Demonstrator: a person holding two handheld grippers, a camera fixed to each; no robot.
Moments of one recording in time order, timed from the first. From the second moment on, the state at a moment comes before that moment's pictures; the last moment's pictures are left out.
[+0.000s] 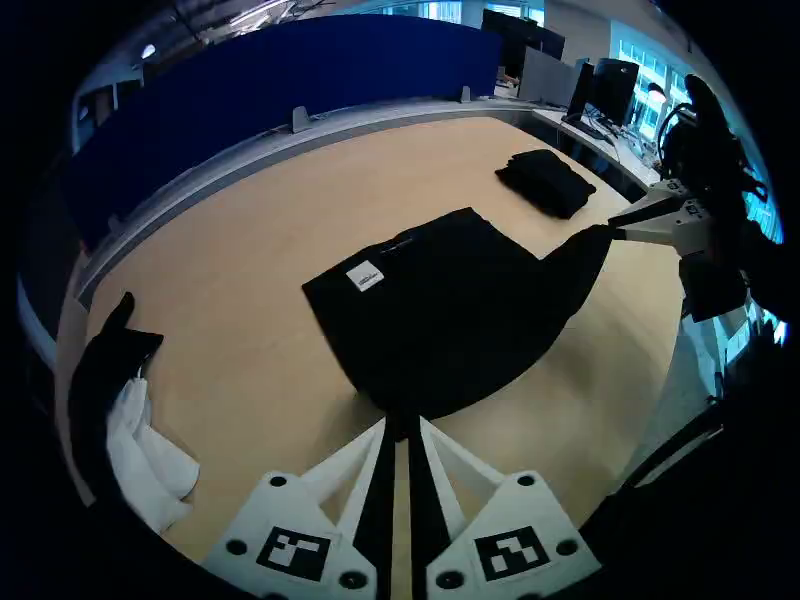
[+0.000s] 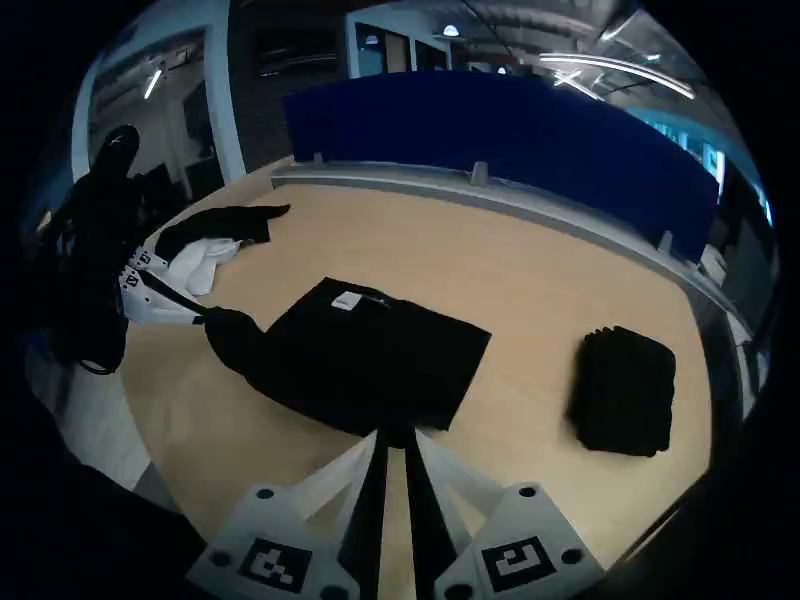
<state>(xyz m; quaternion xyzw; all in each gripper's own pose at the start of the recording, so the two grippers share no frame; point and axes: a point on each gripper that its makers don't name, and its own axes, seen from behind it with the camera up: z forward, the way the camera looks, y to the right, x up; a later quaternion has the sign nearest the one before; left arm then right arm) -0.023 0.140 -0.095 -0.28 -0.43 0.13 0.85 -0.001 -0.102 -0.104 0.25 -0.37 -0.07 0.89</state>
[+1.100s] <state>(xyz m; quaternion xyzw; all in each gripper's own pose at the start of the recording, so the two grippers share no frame) -0.068 0.145 0.014 -0.28 -0.47 0.17 0.82 -0.039 -0.095 0.015 0.22 -0.38 -0.07 0.90</state>
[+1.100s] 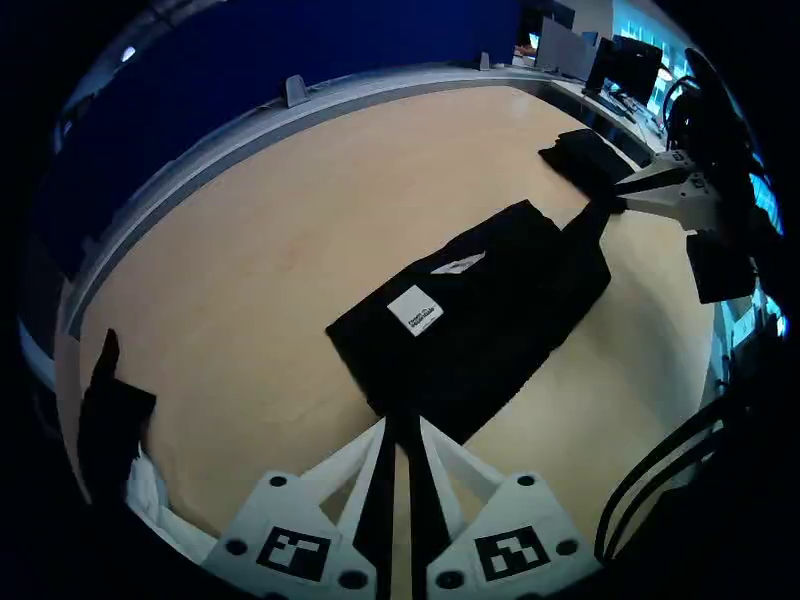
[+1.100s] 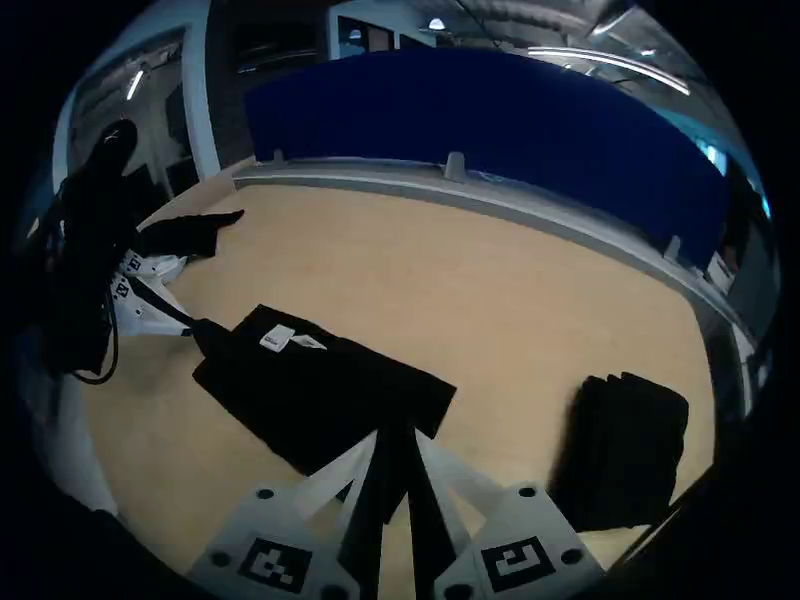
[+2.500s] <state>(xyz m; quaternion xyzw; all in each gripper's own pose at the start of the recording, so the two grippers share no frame) -0.104 0.124 0.083 -0.24 -0.46 0.22 0.83 -0.090 -0.073 0.068 0.16 -0.40 -0.11 0.90</state>
